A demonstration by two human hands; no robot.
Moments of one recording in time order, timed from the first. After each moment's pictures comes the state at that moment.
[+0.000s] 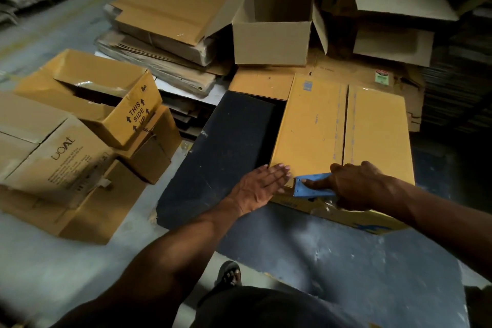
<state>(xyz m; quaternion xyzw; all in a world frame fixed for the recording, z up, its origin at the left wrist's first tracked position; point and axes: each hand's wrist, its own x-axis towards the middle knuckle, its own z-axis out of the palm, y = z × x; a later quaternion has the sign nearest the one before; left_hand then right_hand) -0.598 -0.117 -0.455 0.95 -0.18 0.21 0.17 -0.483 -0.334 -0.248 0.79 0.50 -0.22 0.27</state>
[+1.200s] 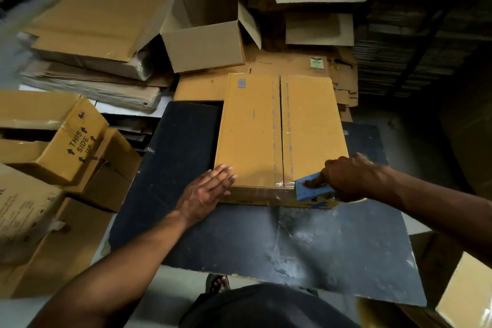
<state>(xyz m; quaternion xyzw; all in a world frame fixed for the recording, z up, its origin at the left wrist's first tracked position) -0.600 -0.114 -0.441 0.95 -0.18 0.22 0.16 -0.453 -0.452 -0.237 0.83 0.42 -0.26 0.26</state>
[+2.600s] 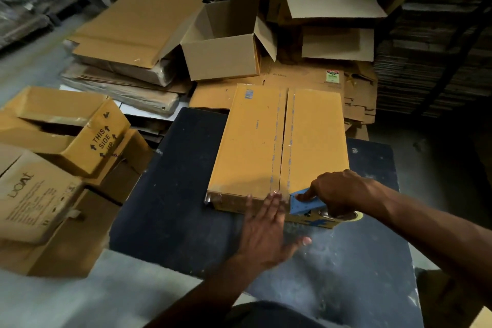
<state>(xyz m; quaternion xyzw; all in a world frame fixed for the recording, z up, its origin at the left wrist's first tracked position) -0.597 -0.334 -0.362 0.99 0.05 -0.11 0.07 -0.432 -0.459 -0.239 0.82 0.44 -0.28 0.21</state>
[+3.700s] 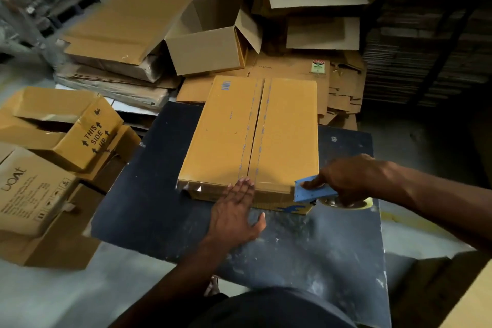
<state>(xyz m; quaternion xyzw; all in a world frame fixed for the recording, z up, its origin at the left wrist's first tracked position) -0.585 -0.350 -0.381 0.99 0.09 -0.02 0.11 -0.400 -0.557 -0.226 0.81 0.46 -0.28 0.22</state>
